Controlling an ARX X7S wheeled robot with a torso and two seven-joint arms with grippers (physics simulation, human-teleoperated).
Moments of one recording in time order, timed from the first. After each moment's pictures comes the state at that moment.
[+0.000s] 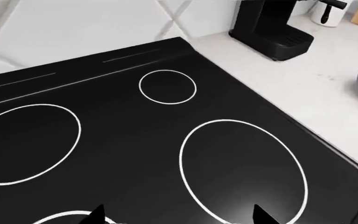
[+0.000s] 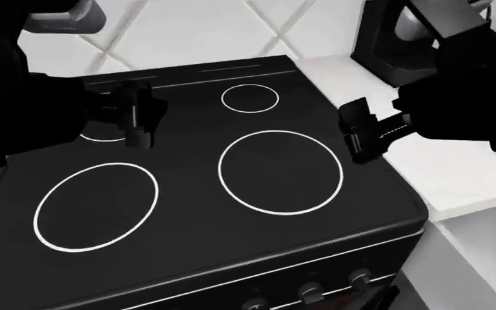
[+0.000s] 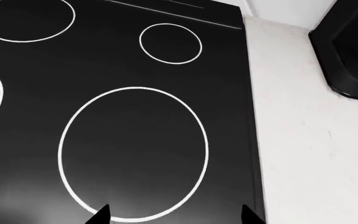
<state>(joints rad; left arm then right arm) -1.40 -0.74 0.41 0.01 -2.19 -1.31 -1.04 1.78 0.78 -0.97 0.10 2.17 1.35 0.89</state>
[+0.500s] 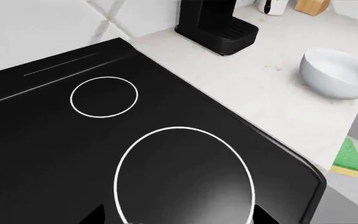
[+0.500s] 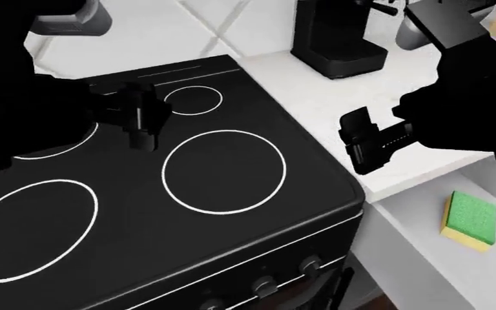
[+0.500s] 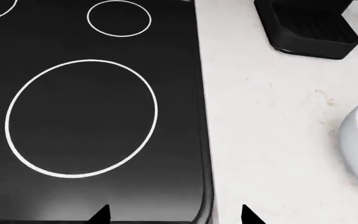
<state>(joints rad) -1.41 -0.74 0.43 0.01 -2.19 -1.30 -1.03 1.77 0.81 -0.98 0.05 2.20 1.34 0.89</state>
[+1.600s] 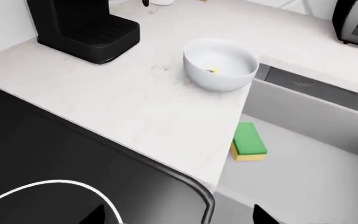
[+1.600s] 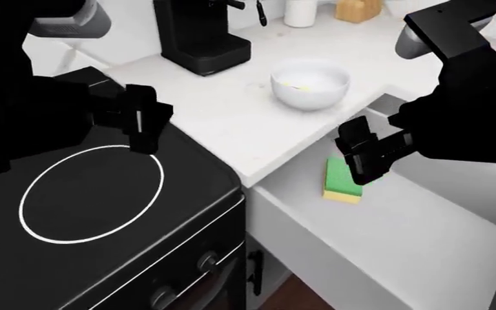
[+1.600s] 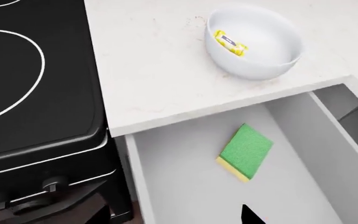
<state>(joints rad) -1.40 -0.76 0.46 0.04 -2.21 -1.27 -1.01 1.76 0.85 -1.00 0.00 2.26 1.30 0.90</state>
